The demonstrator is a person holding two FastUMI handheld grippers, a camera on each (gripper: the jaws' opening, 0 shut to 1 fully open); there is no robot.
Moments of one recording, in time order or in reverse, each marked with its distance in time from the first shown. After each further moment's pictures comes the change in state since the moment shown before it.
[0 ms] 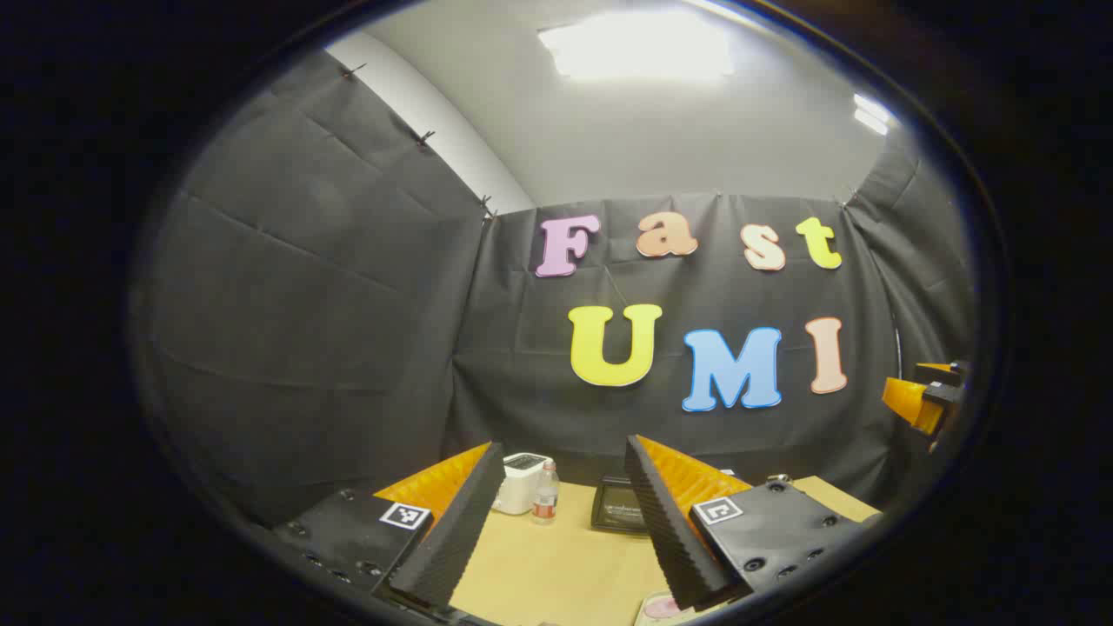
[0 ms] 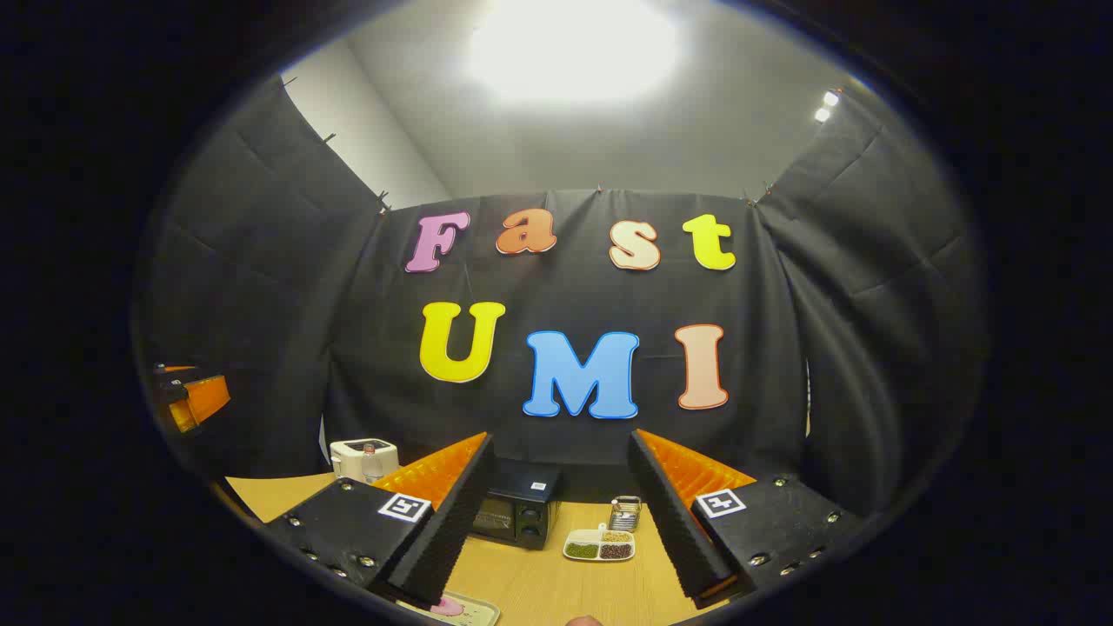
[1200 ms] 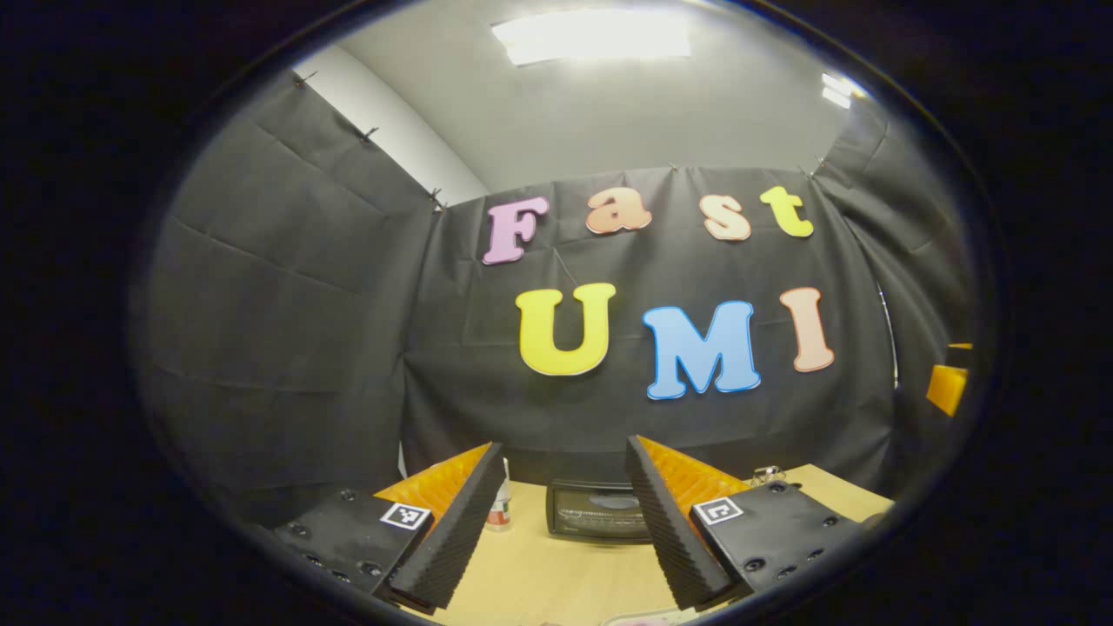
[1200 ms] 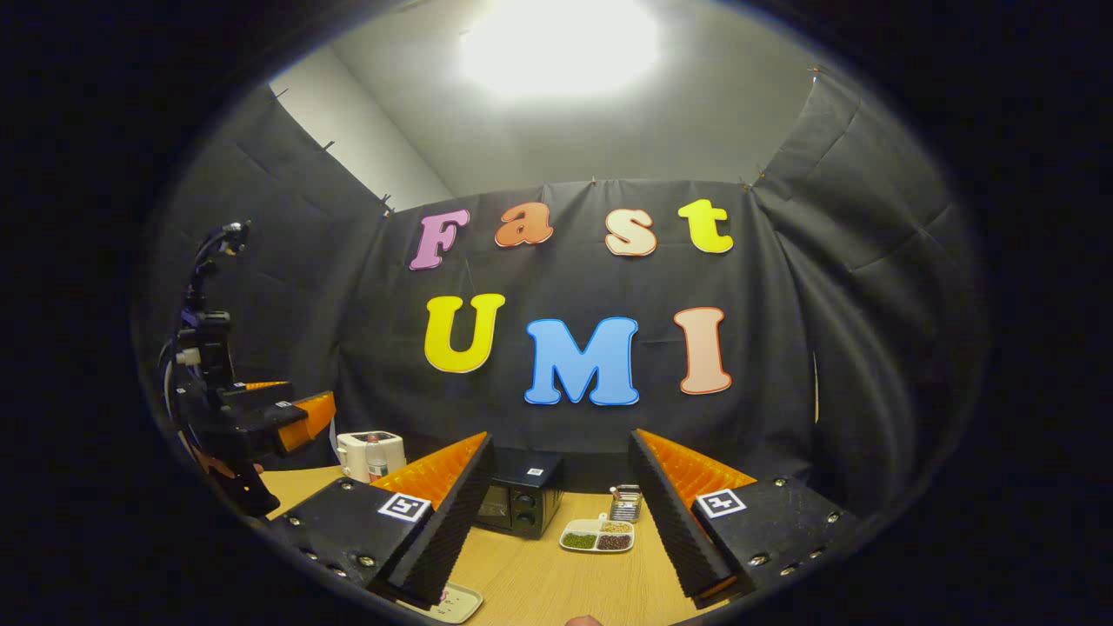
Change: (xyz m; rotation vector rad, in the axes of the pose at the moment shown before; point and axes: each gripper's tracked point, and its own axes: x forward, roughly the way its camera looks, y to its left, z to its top) left arm 0.108 -0.124 -0.061 0.070 0.024 -0.113; right arm -0.004 -0.039 -0.039 0.048 0.014 0.026
